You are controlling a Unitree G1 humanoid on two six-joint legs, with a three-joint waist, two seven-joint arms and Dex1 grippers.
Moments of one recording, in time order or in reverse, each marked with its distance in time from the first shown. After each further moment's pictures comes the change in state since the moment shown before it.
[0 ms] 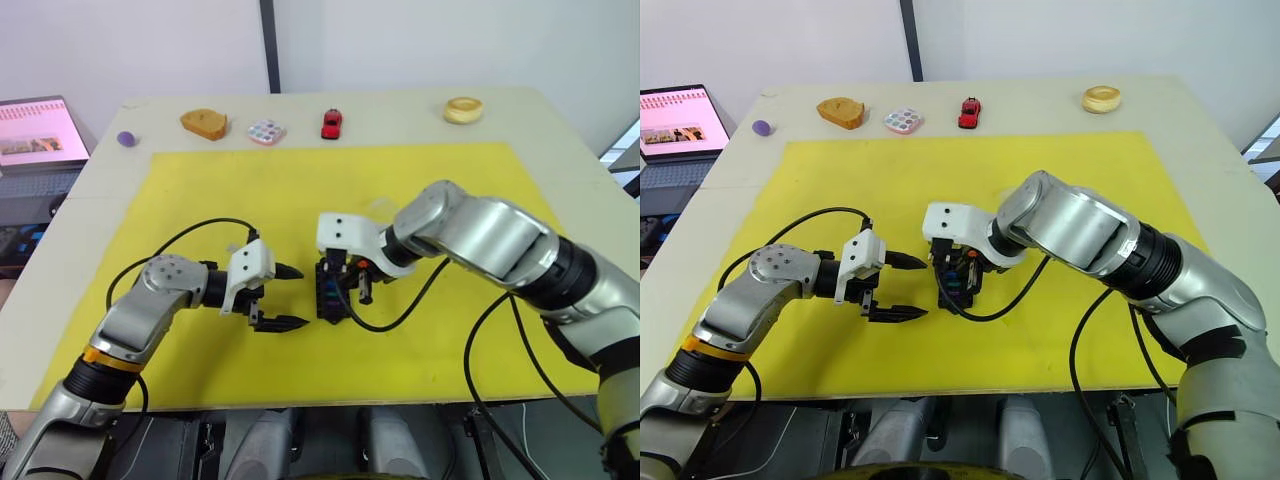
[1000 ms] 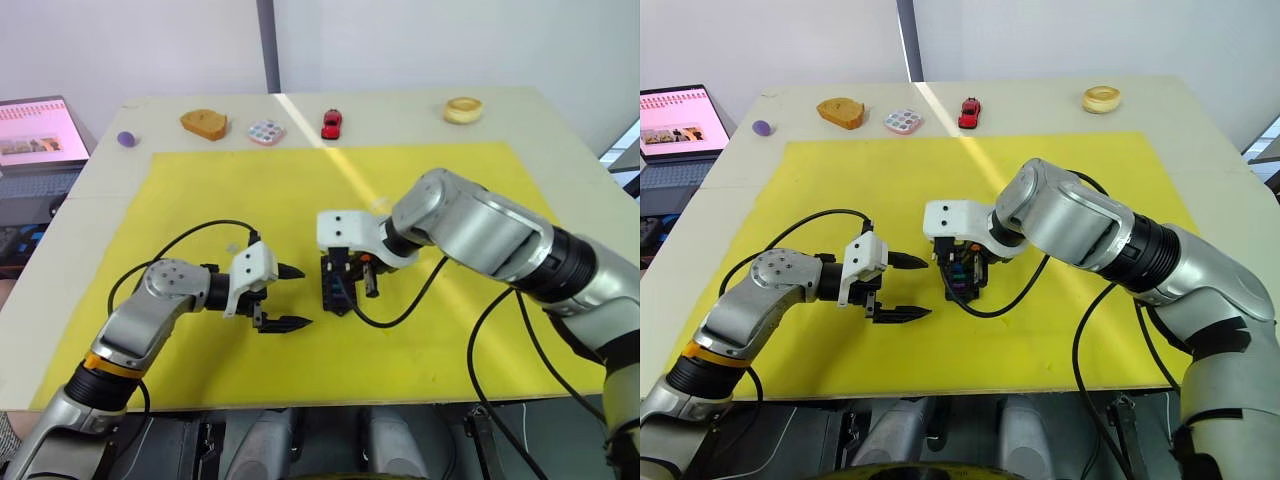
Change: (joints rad) left arm 0.027 -0.008 0.001 -0.035 0.009 0.003 0.047; right arm -0.061 -0.009 0.047 0.039 -0.109 -0.042 0.149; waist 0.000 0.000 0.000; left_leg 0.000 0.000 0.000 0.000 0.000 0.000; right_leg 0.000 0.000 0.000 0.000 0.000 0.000
